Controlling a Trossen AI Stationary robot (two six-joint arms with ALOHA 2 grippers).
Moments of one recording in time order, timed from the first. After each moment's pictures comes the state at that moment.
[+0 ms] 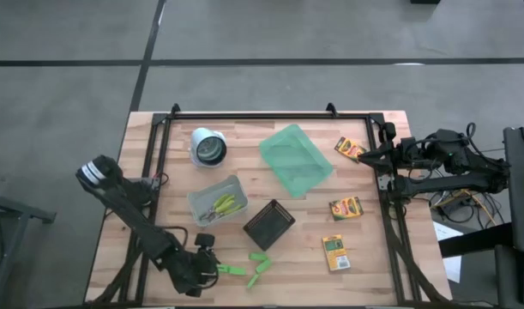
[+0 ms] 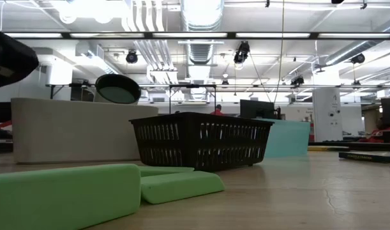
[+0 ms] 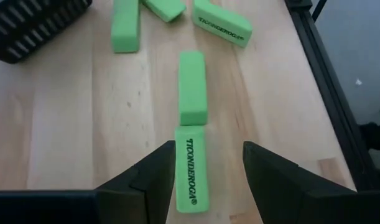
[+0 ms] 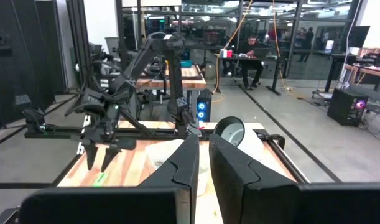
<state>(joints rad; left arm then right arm) -0.88 1.61 0.84 -0.16 -0.37 -0.65 0.00 0.40 0.78 -0.39 0.00 0.00</state>
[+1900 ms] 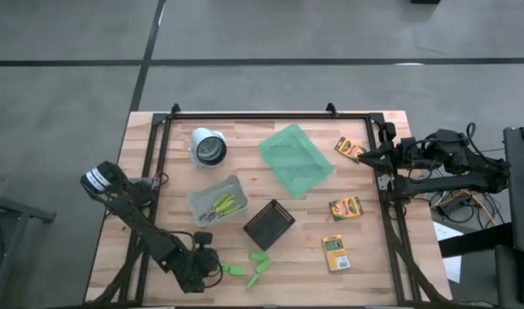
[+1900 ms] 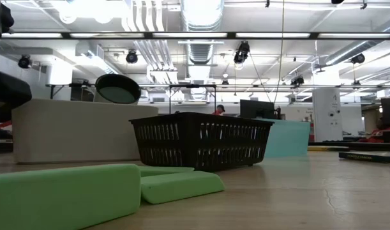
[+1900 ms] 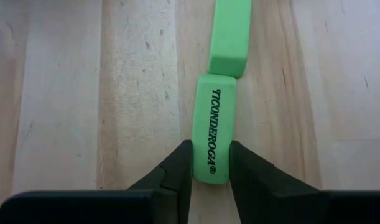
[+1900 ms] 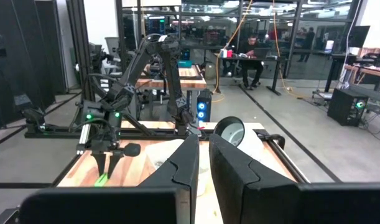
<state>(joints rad) -0.87 1.68 0.83 -0.22 -0.33 -0.77 0.00 0.40 0.78 -0.39 0.00 0.00</state>
